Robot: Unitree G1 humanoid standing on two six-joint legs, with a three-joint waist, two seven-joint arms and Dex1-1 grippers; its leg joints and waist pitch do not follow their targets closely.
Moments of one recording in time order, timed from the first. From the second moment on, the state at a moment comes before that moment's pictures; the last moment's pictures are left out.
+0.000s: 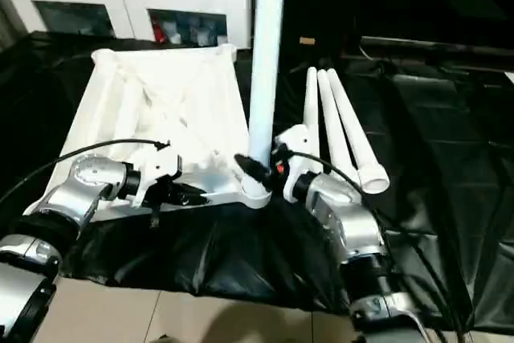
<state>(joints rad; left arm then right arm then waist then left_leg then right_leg) -0.73 0.38 -0.25 0.96 0.05 -0.20 -1.26 -0.44 -0.16 0.04 0.42 0.29 0.23 0.68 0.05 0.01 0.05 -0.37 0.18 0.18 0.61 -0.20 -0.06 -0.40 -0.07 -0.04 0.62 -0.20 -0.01</state>
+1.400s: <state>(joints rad) -0.75 0.33 -0.25 1.01 0.07 -0.22 -1.21 -0.31 -0.17 0.05 0.40 0.22 -0.08 0.67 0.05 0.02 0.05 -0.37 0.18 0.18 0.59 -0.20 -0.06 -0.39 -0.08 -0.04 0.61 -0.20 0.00</state>
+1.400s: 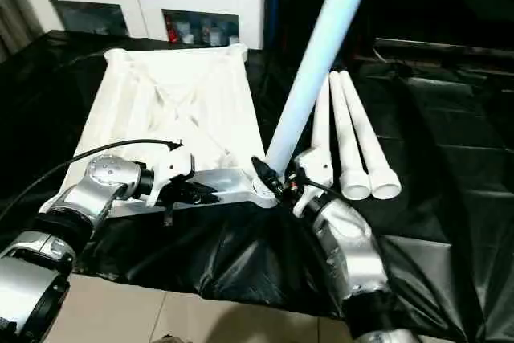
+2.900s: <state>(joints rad) -0.72 0.42 -0.21 0.96 0.06 -0.14 -1.28 -0.58 -0.15 0.11 0.76 0.19 -0.09 0.93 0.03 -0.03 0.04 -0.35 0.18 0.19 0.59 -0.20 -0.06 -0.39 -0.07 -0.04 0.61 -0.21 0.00</state>
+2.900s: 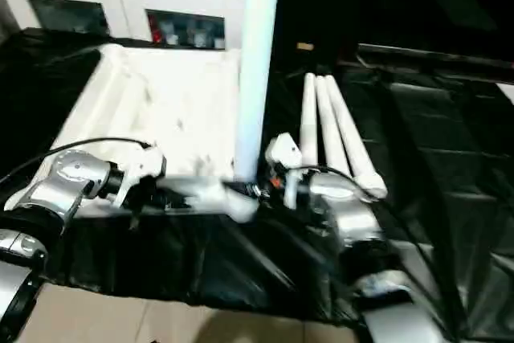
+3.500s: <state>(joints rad) -0.59 0.33 -0.18 0.59 0.11 0.19 -0.94 -0.73 -0.02 0.04 0.97 0.11 -0.14 0.47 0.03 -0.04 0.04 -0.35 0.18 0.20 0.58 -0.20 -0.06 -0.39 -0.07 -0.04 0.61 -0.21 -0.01</state>
